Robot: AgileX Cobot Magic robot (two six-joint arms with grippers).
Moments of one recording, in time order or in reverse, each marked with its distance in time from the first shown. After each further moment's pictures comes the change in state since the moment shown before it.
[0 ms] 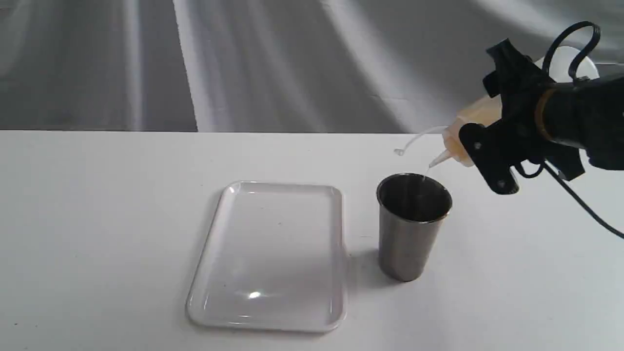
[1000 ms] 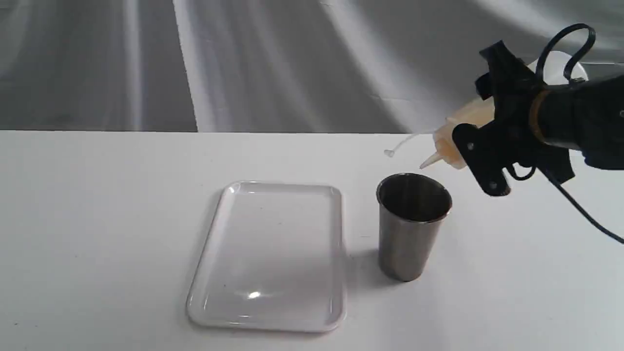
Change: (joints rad) left arm 0.000 0.000 0.000 0.000 0.000 0.000; right arm 0.005 0.000 0.000 0.054 -0.034 -0.007
